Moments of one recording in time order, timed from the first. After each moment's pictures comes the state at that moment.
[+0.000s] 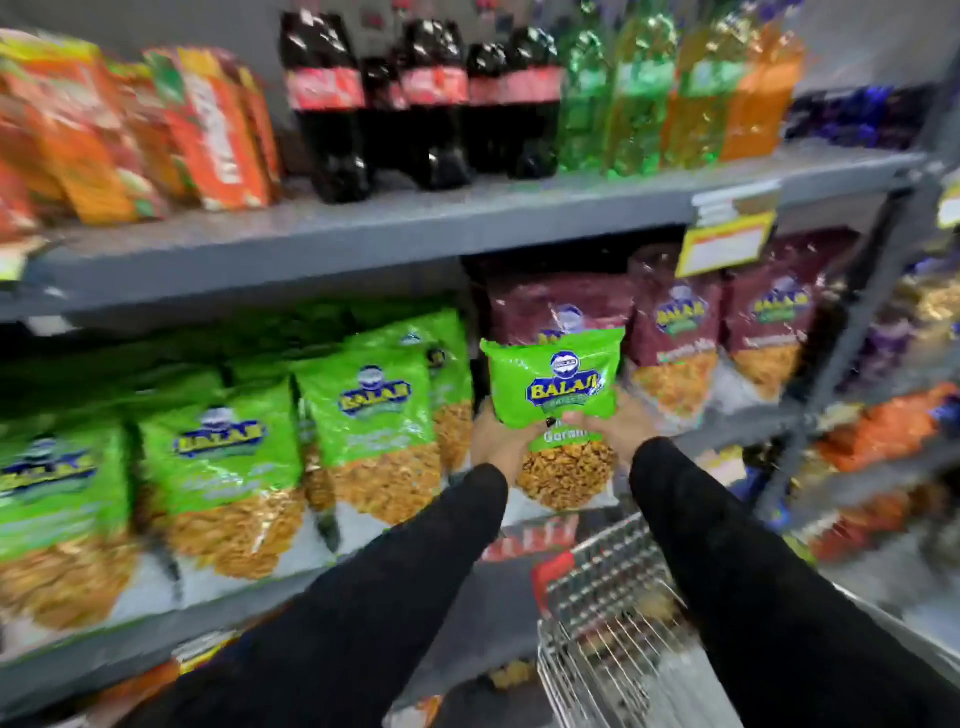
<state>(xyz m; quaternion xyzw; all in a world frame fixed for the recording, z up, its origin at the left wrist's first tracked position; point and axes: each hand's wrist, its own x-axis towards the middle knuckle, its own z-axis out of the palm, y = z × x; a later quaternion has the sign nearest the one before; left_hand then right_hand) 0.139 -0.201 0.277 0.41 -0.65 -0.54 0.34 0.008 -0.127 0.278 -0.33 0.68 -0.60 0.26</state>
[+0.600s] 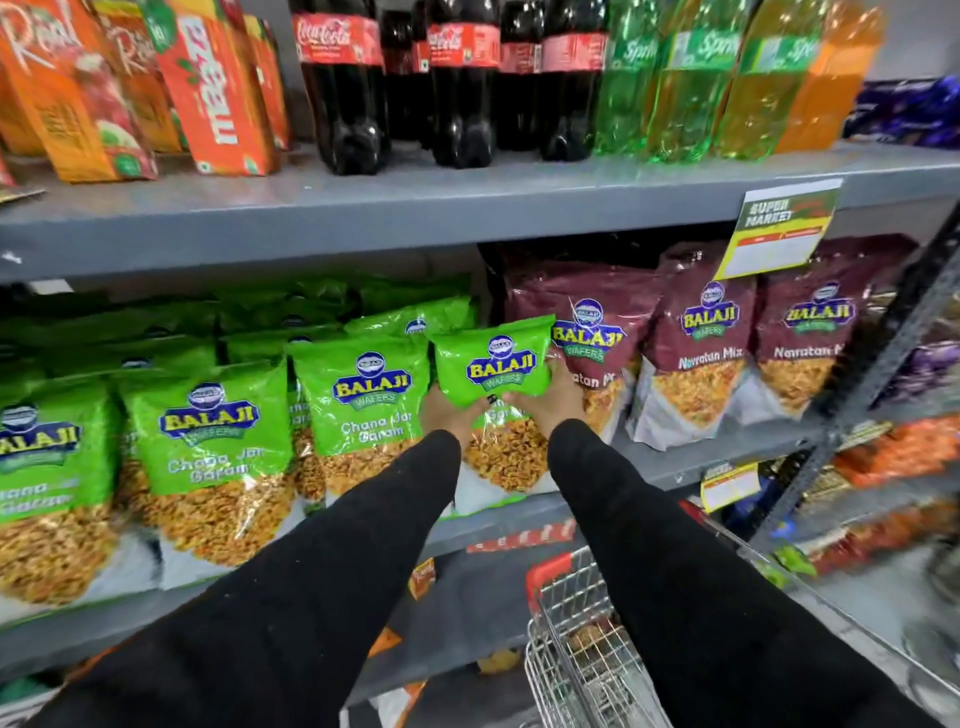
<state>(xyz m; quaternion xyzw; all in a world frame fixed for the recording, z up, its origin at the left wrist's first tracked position) 0.148 -0.268 0.271 0.52 -0.60 -0.51 0.33 0.039 -0.211 0.275 -0.36 0.74 -0.53 0.20</state>
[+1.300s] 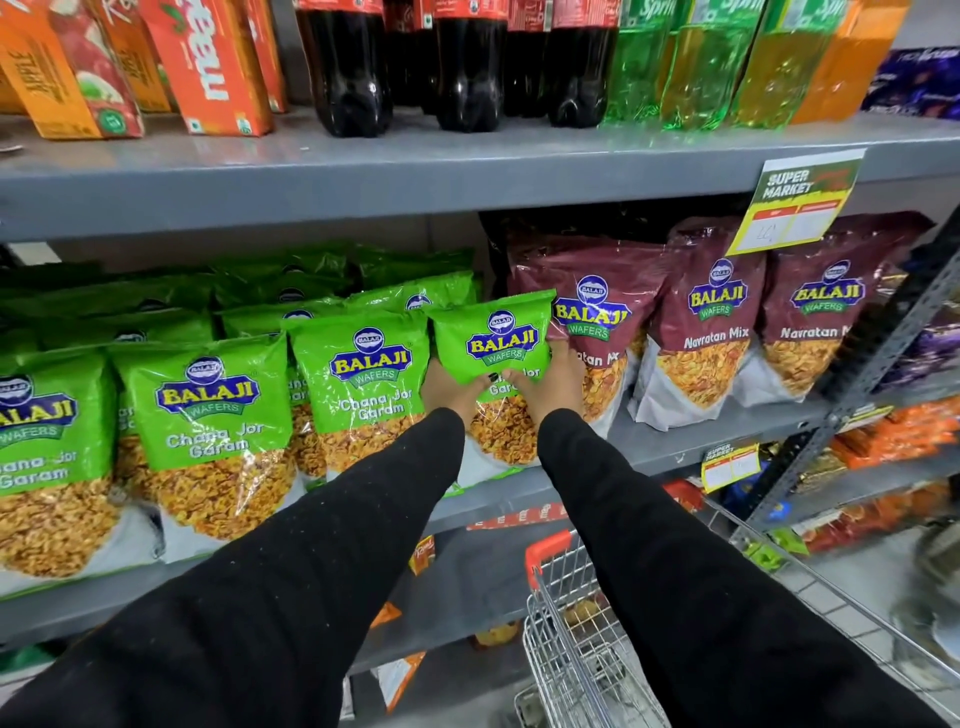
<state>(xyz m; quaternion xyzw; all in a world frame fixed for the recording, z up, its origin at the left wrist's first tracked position) 0.147 -0.268 0.271 0.52 -0.61 -0.49 0.34 0.044 -0.223 0.257 -0.36 0.79 -0.49 0.06</state>
